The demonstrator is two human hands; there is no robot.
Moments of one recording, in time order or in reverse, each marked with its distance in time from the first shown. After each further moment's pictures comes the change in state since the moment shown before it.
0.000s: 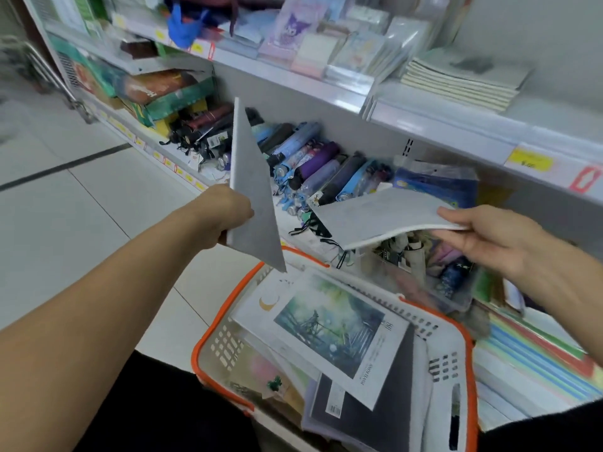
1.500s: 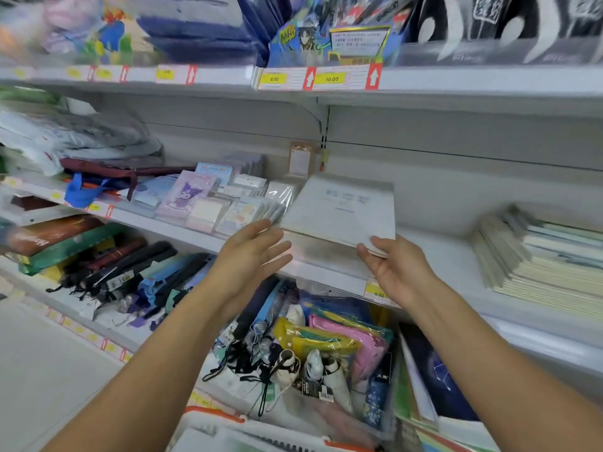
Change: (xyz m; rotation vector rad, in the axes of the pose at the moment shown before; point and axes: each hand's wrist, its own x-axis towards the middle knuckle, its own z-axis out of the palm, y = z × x) left_hand -0.018 0.181 0.097 -0.816 -0.491 0.540; right_hand -0.016 -0.132 -0.002 0.380 -0.025 -0.502
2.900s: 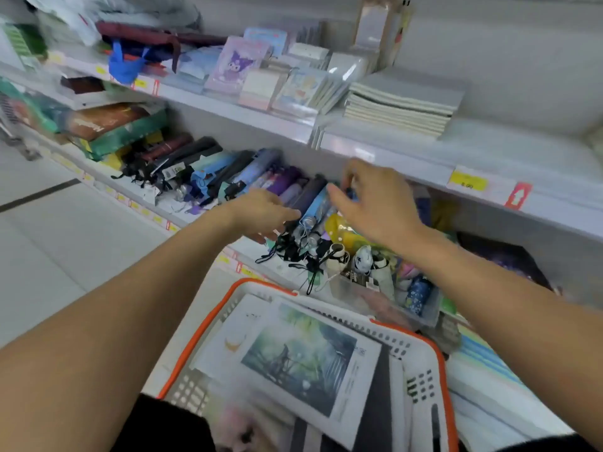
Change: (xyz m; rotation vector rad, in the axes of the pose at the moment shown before) left_hand -0.031 -0.052 -0.102 1.087 -0.035 -0.393; right_hand -0.014 0.138 0.015 -1.654 -0.328 -0.787
